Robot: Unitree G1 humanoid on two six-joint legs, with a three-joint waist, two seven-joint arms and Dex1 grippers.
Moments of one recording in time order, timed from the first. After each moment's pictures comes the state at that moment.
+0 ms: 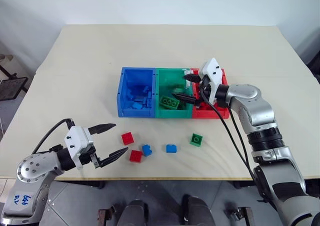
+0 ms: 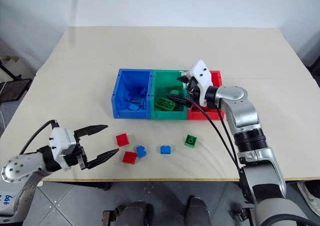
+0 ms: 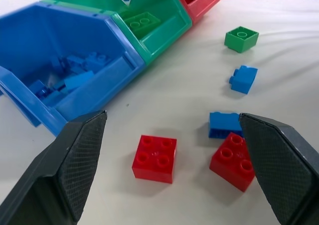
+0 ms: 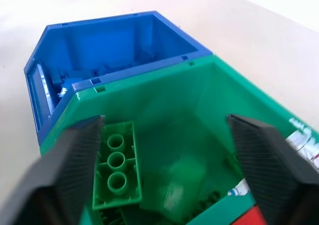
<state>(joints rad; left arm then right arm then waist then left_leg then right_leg) 0.11 0.67 0.26 -0.42 -0.45 0.18 -0.87 -0.82 -0.48 0.11 0.28 0.25 0.28 0.92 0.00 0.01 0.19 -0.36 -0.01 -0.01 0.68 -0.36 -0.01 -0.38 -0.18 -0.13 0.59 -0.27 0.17</state>
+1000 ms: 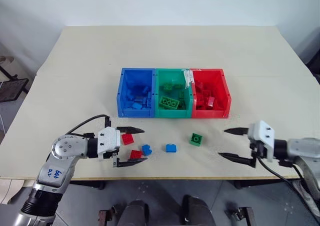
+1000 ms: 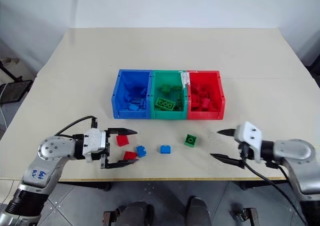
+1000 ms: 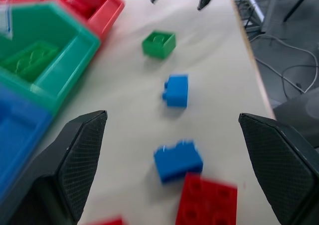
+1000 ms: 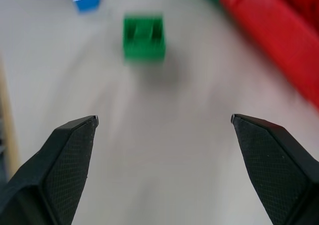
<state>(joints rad) -0.14 0.69 -0.01 -0.18 -0.35 0.00 -1.09 -0.12 -0.86 -0.08 -0.18 0.34 0.29 1.11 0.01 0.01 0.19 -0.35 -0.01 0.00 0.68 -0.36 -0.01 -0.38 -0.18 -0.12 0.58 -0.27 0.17</state>
